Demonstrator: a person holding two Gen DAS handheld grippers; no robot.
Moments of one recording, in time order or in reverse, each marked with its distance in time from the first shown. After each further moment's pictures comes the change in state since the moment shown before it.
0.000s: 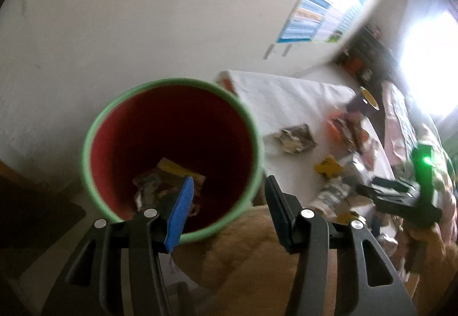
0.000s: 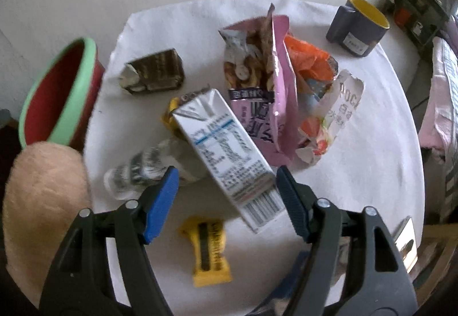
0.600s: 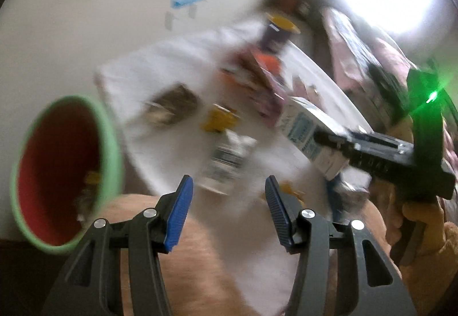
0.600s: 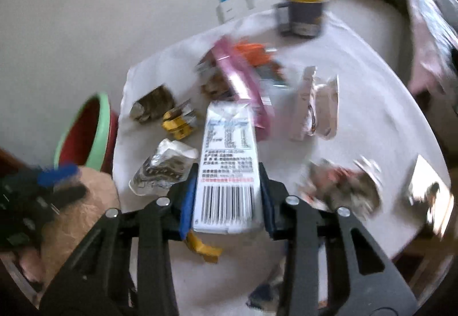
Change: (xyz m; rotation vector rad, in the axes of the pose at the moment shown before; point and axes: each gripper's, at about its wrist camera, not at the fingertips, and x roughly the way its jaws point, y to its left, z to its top) left arm 0.035 -0.155 -0.030 0.367 0.203 -0.179; right arm -0.067 -0.058 -0.074 0.343 -0.215 0.136
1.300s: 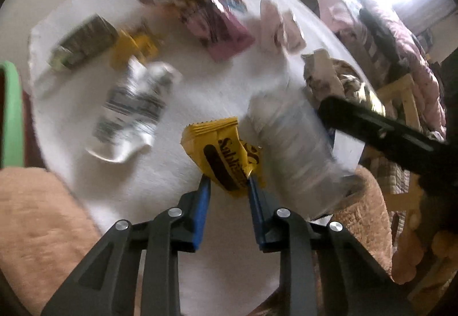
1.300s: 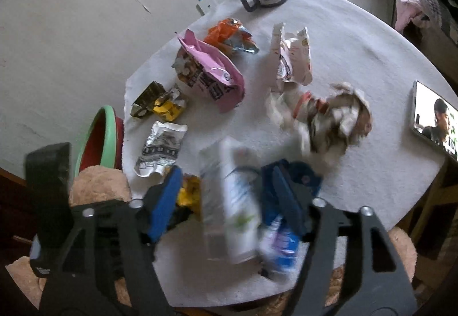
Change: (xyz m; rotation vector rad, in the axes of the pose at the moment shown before) left arm 0.076 -0.046 -0.023 0.013 0.179 -0.044; right arm -0.001 -0.032 -0.033 0.166 0.036 0.105
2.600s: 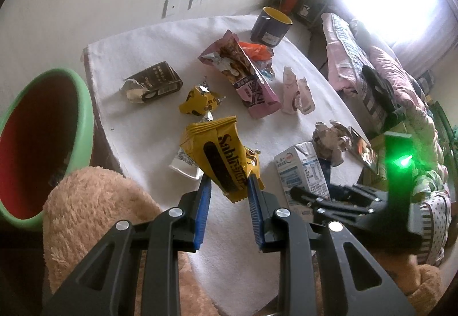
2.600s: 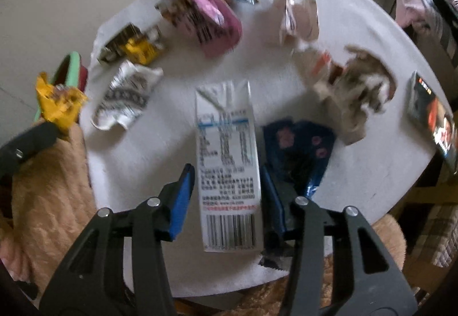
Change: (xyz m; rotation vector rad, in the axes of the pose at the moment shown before) left arm -0.068 0.039 -0.003 -0.104 -0.205 0.015; right arm 0.047 0.012 -0.029 -0.105 0.157 -0.213
